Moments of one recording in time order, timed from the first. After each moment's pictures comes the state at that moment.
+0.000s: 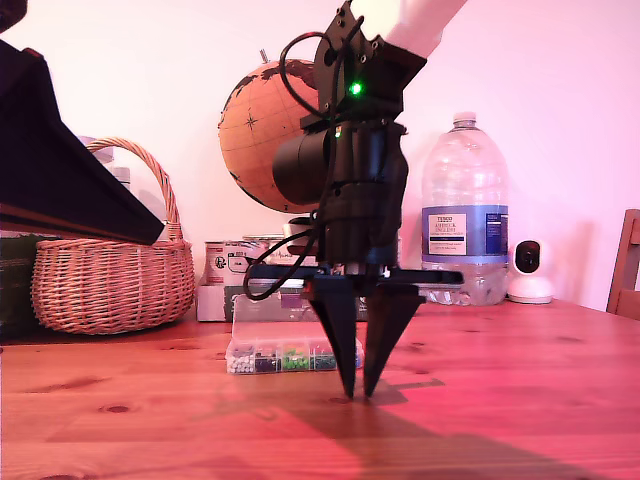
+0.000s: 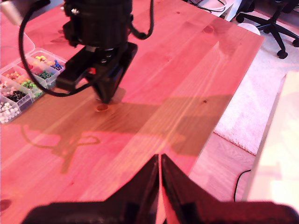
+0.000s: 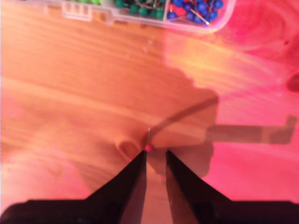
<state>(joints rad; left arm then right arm) -0.71 0.79 0.34 -0.09 0.36 -0.05 0.68 2.19 1.67 -1.05 -0.08 0.39</state>
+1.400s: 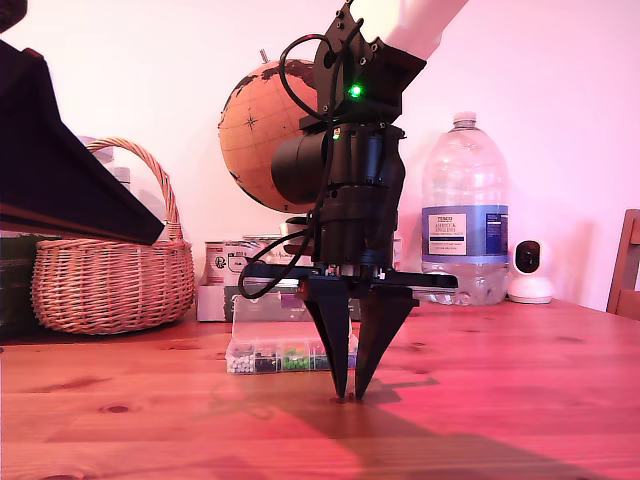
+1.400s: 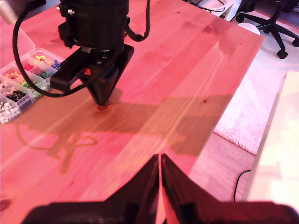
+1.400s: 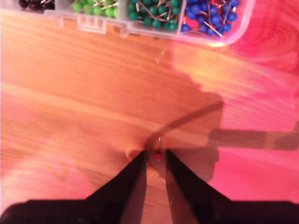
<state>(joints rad) -0.71 0.79 0.34 -0.09 0.36 -0.05 0.68 2.19 1.67 -1.04 -0.10 0.39</state>
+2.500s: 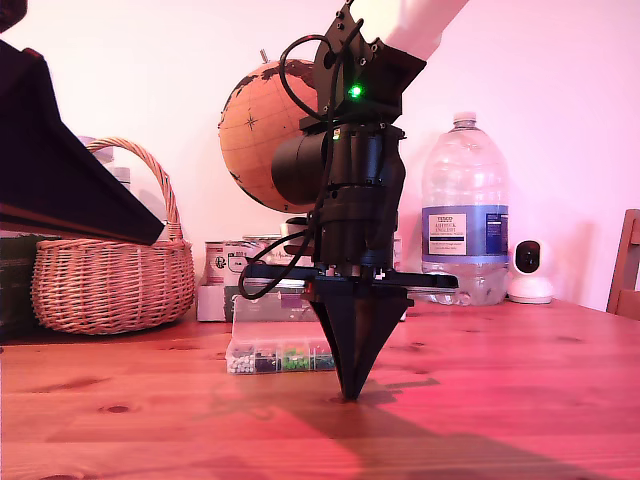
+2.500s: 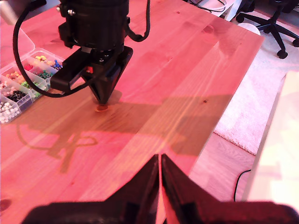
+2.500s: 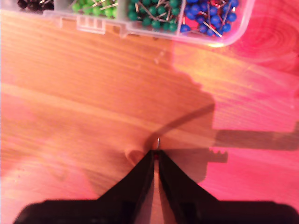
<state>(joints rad) -0.71 0.79 0.34 -0.09 0.37 -0.05 0.68 2.19 1.67 -1.04 -0.10 0.39</state>
